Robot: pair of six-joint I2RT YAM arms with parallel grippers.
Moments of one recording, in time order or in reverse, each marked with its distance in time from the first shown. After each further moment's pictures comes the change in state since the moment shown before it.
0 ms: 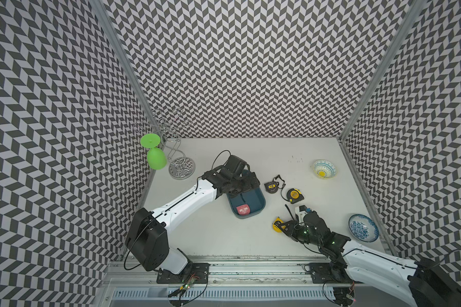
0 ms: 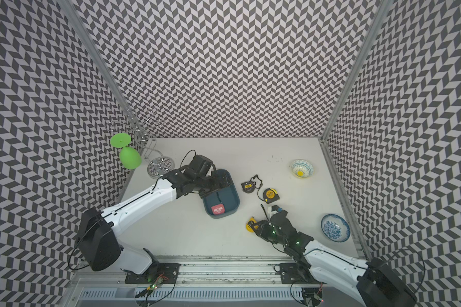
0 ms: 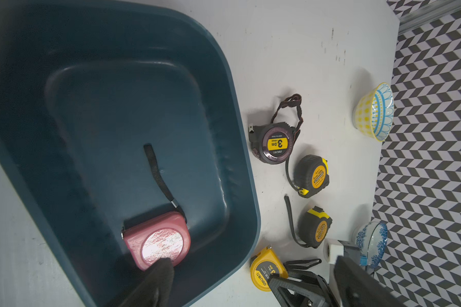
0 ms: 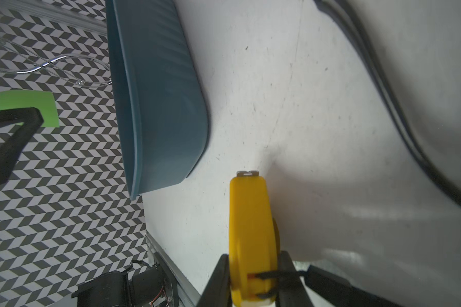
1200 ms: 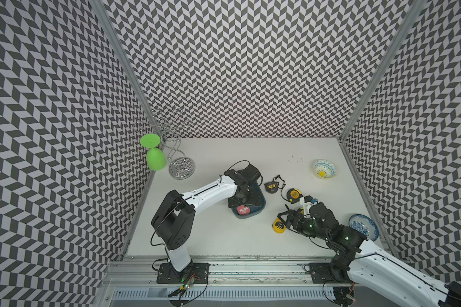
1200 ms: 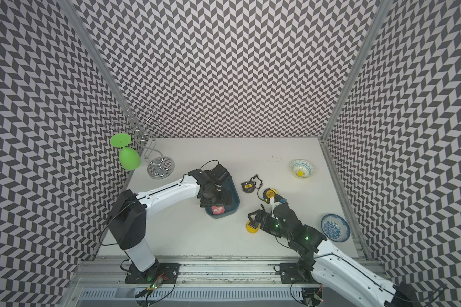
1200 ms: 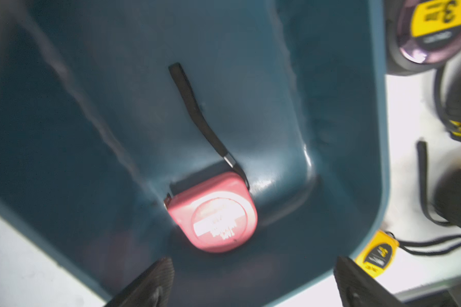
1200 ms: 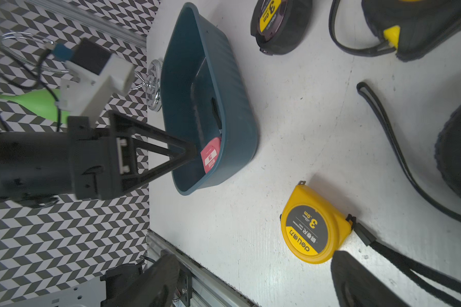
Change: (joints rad) left arm -0.090 0.280 0.129 -0.300 -0.103 0.180; right arm -0.001 -0.214 0.288 -0.495 0.079 -0.117
